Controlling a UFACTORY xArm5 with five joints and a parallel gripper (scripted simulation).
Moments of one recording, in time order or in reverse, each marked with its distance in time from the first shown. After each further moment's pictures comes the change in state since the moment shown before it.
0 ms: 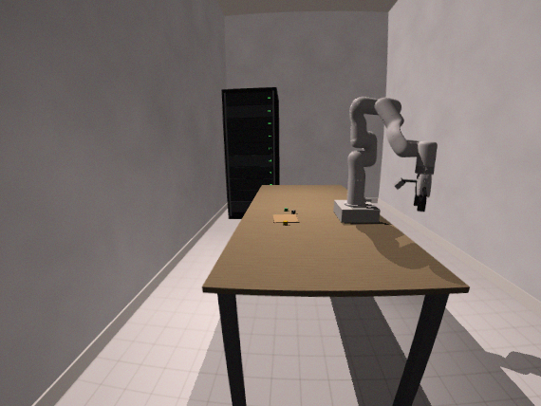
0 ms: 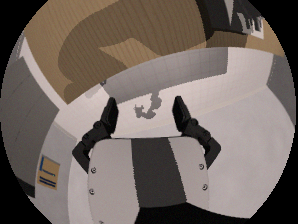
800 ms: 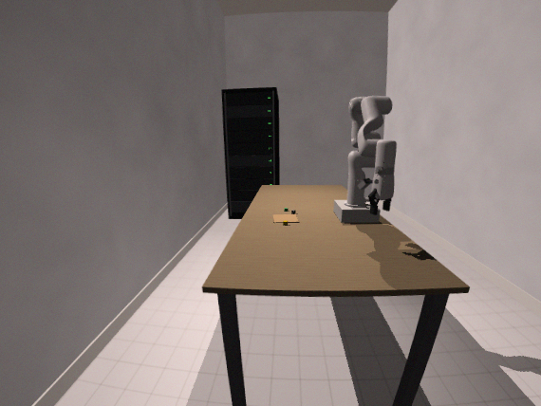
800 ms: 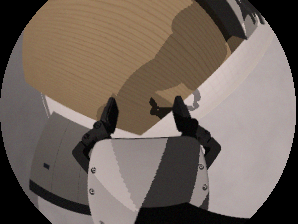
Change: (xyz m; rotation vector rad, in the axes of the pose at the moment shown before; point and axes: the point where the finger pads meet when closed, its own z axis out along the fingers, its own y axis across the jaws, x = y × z) arm 0.175 -0.125 0.000 -0.002 -0.001 0.608
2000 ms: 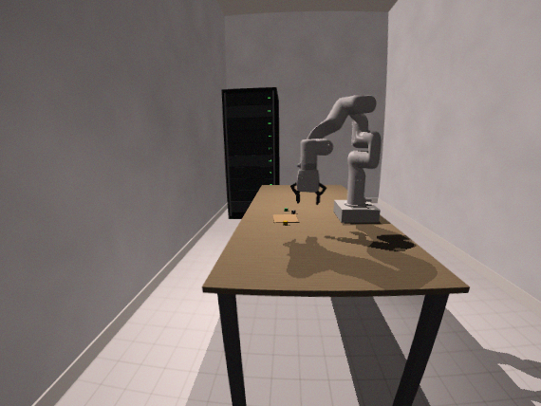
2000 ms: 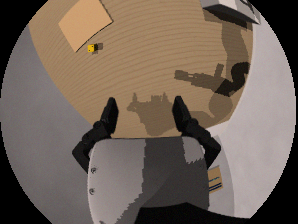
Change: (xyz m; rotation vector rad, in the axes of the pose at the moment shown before) arm 0.278 -0.163 0.000 -0.003 -0.002 0.912
